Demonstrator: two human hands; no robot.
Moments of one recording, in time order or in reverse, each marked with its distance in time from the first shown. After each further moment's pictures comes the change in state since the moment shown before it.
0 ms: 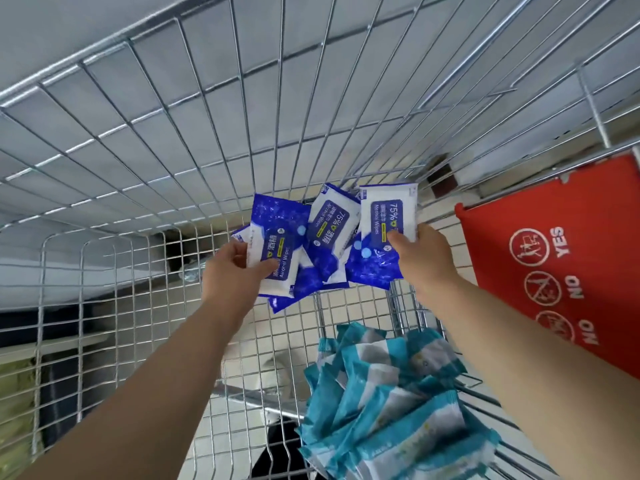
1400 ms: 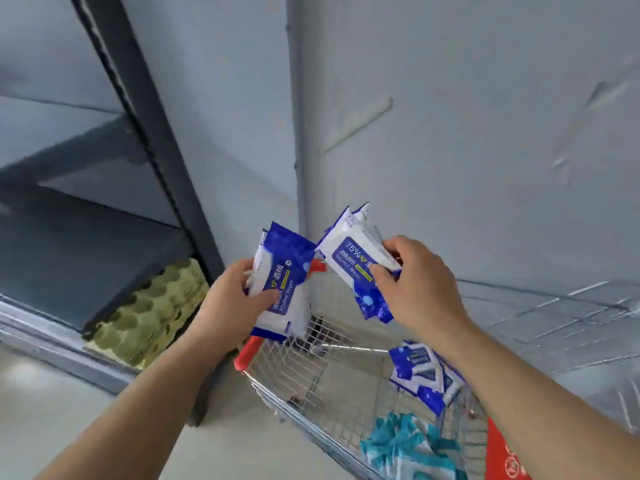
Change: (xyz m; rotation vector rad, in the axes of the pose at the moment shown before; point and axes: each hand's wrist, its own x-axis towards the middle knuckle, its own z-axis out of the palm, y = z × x) left_hand -0.437 0.090 -0.298 -0.075 0.497 0.323; right_hand -0.449 -0.283 -0.076 -0.551 -0.213 -1.265
